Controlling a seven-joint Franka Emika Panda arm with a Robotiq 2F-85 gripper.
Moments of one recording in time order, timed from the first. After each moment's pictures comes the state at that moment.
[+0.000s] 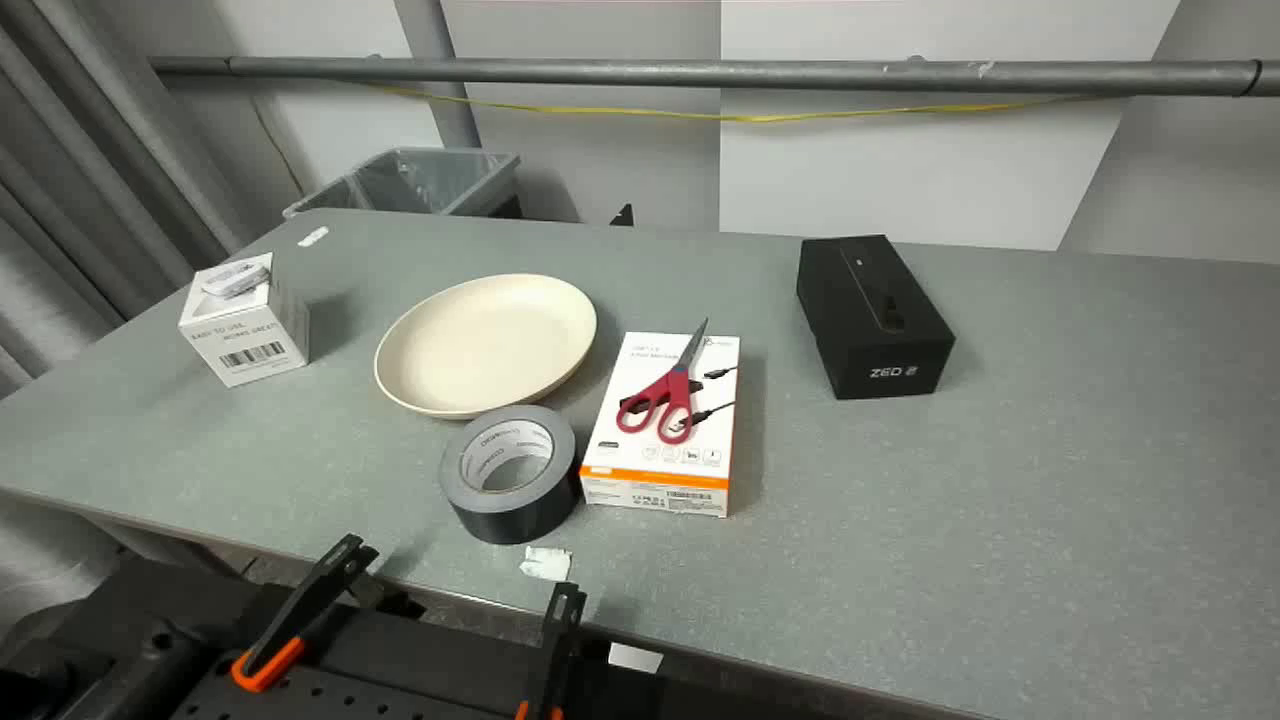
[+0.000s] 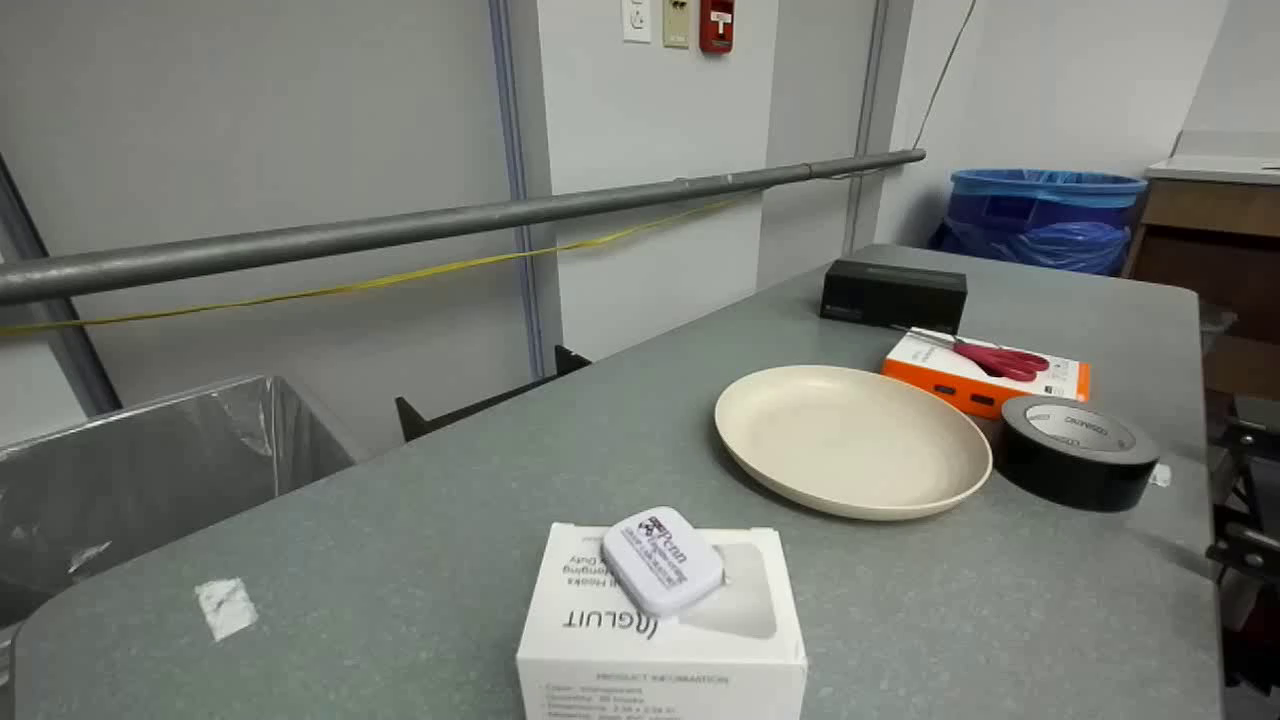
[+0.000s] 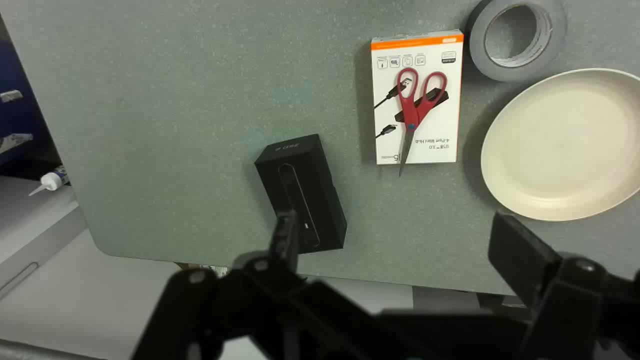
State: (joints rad) arm -0.17 -0.74 -0.16 -2.41 -0.25 1.89 -0.20
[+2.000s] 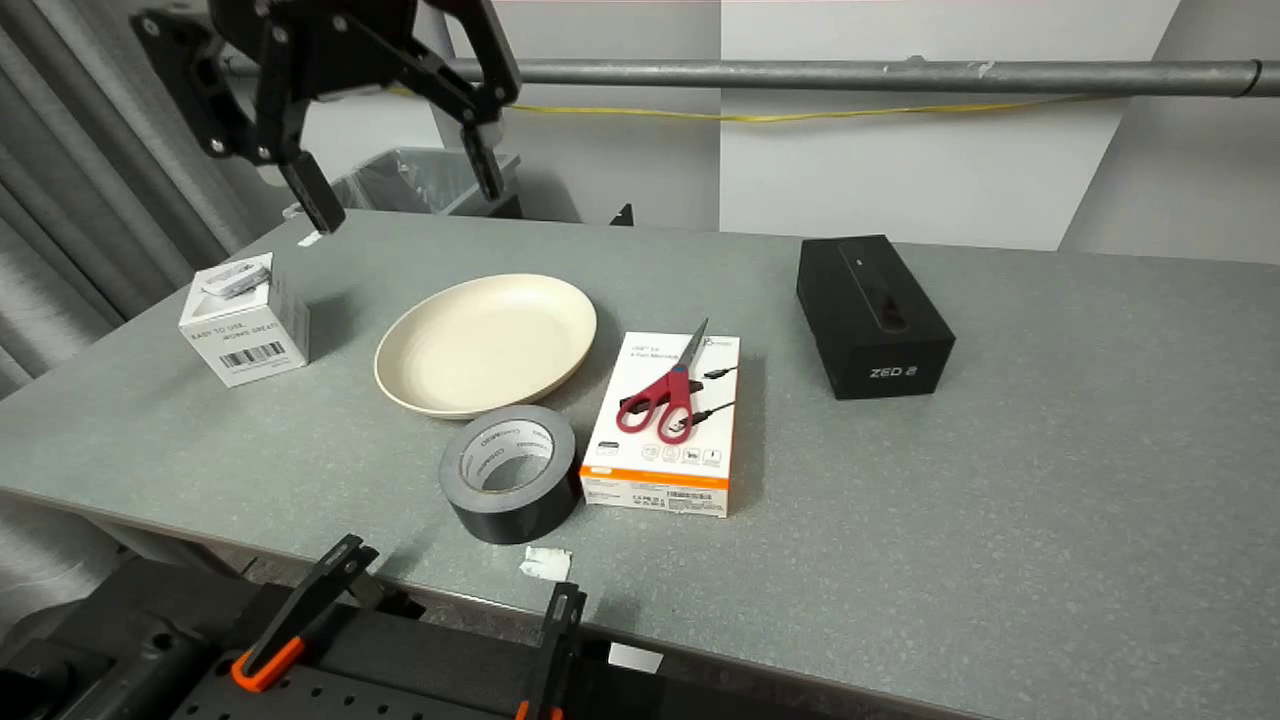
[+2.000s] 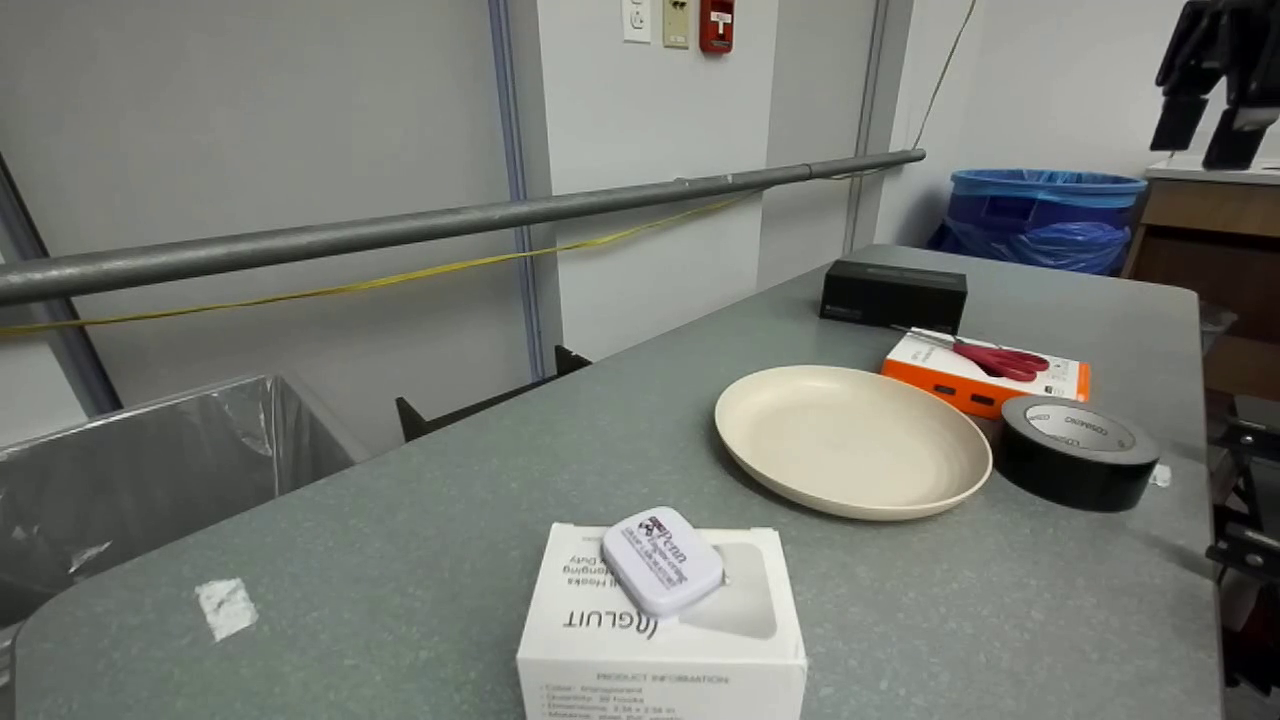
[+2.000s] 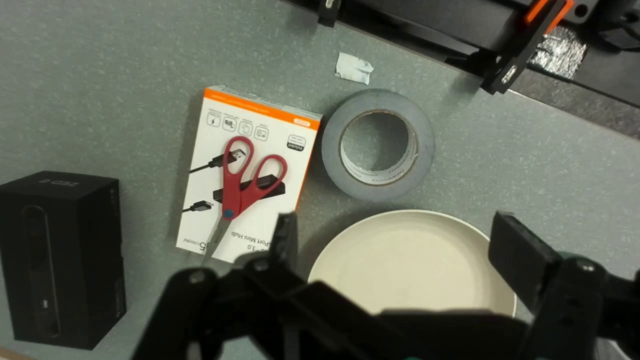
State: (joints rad) arm 0.06 -0.67 -0.07 -2.80 -0.16 2.13 -0.25
